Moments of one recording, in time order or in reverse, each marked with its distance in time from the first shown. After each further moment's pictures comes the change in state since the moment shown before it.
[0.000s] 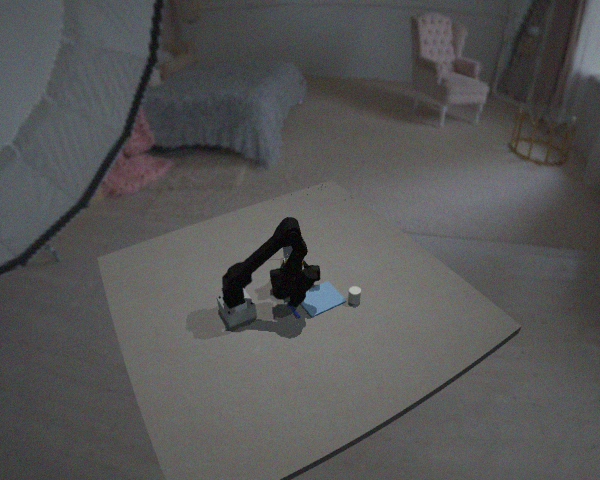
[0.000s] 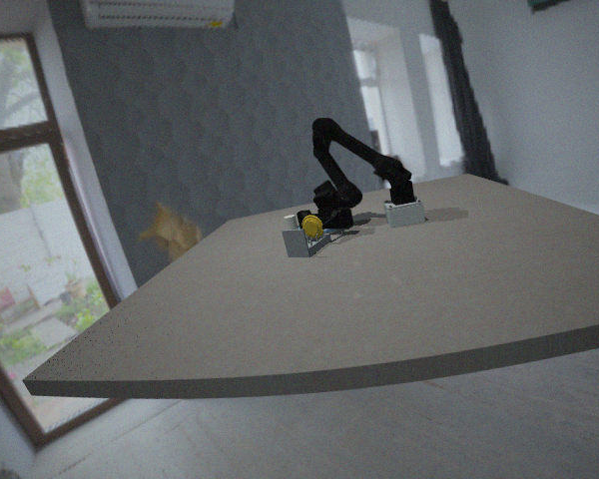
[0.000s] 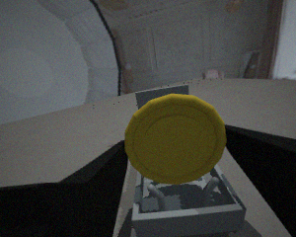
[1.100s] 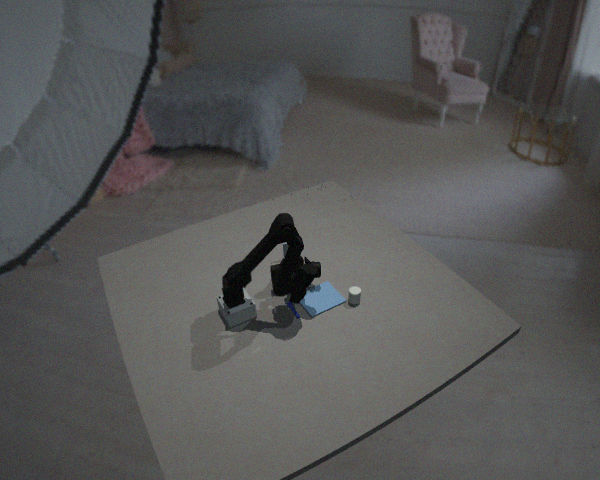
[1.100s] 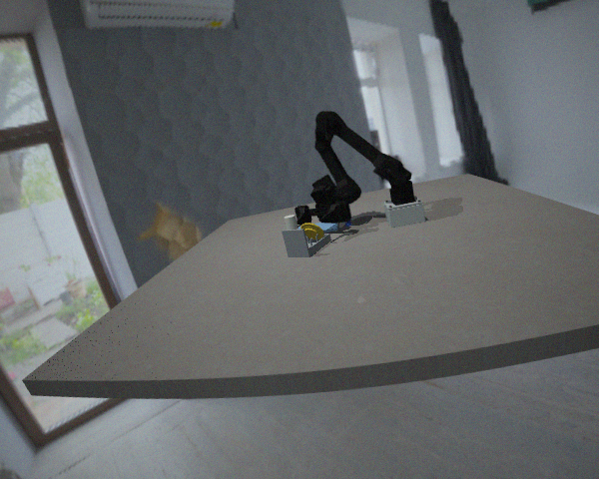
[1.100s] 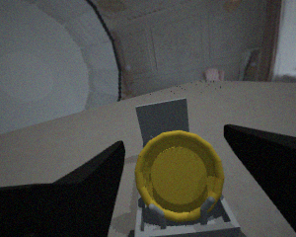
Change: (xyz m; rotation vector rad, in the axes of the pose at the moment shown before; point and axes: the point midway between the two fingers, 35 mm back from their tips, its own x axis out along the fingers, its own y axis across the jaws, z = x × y) arm 0.000 -0.004 0.019 0.022 -0.003 -0.001
